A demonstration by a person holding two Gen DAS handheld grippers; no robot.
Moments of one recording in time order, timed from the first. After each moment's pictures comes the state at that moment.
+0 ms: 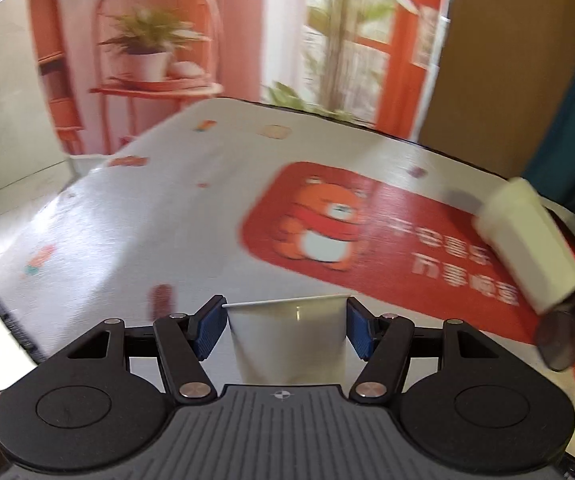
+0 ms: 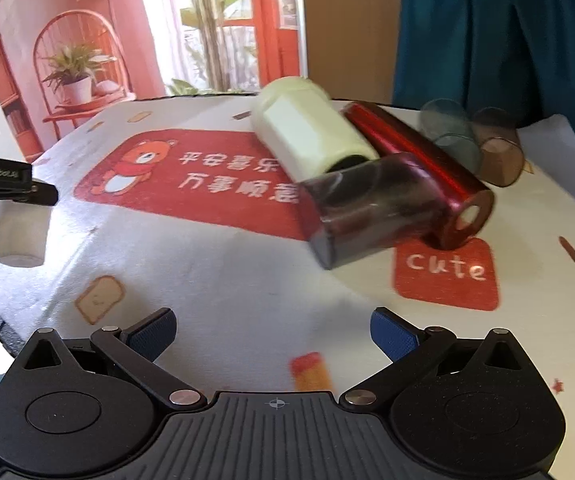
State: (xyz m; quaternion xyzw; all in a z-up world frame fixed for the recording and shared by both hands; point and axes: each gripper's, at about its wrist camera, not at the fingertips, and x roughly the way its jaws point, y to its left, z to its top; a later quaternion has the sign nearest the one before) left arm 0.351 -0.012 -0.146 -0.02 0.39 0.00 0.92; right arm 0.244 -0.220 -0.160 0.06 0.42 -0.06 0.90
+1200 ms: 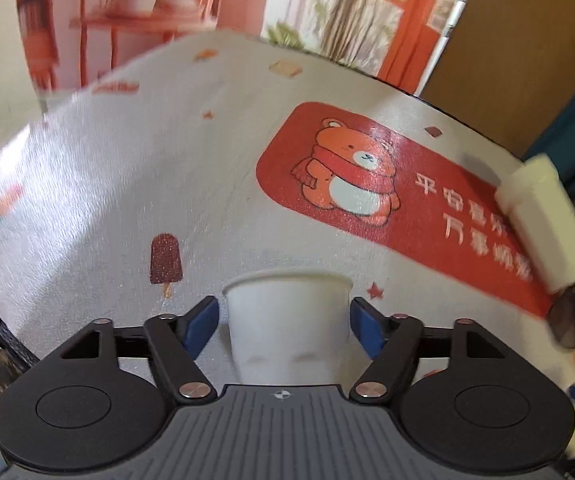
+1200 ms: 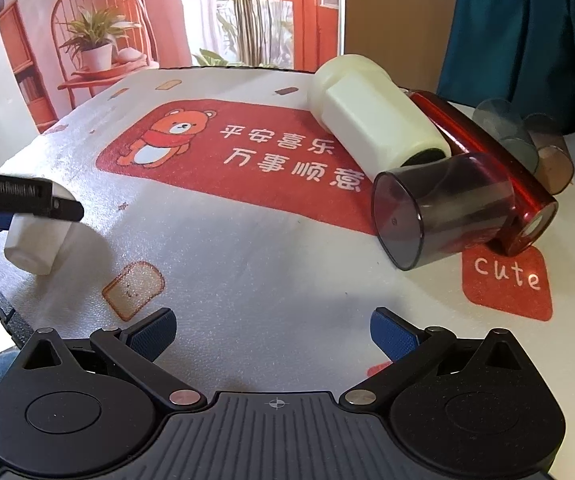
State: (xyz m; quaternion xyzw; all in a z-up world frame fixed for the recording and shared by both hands) left arm 0.388 0.038 -0.183 -0.09 0.47 -0.07 0.87; right arm 0.268 -0.188 -0.171 0.04 0.45 -0.04 0.89
